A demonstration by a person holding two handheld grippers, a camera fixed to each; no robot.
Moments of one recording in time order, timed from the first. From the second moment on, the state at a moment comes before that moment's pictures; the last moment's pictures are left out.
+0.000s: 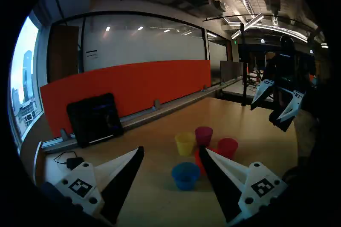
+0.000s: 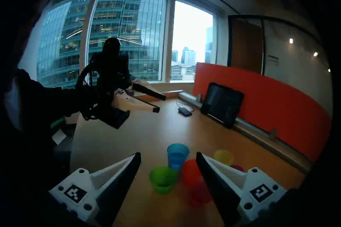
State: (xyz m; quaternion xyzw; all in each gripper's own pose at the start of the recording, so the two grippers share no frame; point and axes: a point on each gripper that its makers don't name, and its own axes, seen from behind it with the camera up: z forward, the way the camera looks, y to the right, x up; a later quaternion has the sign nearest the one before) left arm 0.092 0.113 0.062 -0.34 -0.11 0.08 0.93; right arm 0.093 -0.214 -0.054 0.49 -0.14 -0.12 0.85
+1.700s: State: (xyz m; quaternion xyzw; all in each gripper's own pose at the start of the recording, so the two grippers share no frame) left arm -0.073 0.168 0.077 -0.42 -0.27 0.16 0.85; right arm -0.018 -0.213 -0.050 0.49 -0.22 -0.16 0.83
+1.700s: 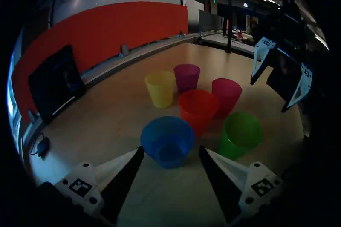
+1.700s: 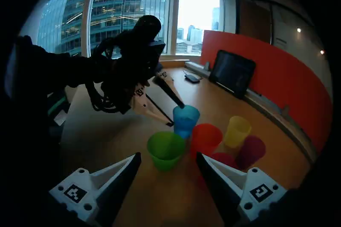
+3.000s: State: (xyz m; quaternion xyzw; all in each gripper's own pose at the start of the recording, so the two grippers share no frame) left arm -0.071 0.173 0.101 -0.40 -0.27 0.15 0.86; right arm -0.033 -0.216 -0.044 0.49 -0.23 -0.16 0.82
